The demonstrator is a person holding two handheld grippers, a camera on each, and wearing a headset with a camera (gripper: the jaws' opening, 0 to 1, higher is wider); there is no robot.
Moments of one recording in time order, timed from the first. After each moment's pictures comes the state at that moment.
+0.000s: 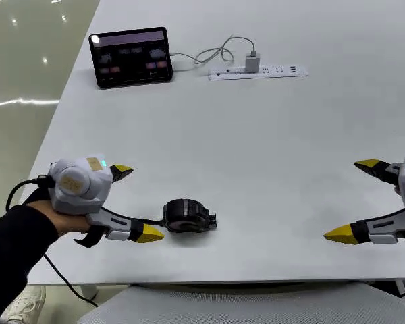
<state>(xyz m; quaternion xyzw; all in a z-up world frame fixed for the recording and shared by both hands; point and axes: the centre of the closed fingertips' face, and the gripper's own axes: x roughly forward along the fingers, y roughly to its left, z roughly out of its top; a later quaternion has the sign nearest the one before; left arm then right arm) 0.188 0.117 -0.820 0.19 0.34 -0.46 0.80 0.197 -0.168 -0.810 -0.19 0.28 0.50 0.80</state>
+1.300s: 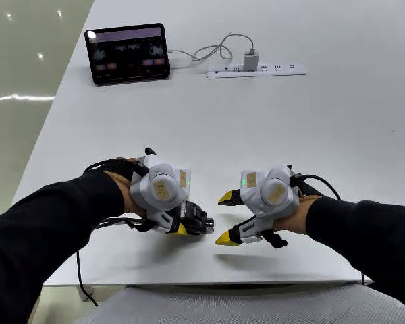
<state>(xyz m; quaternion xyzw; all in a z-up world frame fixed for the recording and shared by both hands) 0.175 0.055 -0.878 0.38 0.36 -0.58 0.62 0.166 0.022 -0.885 -0.26 0.28 0.66 0.65</state>
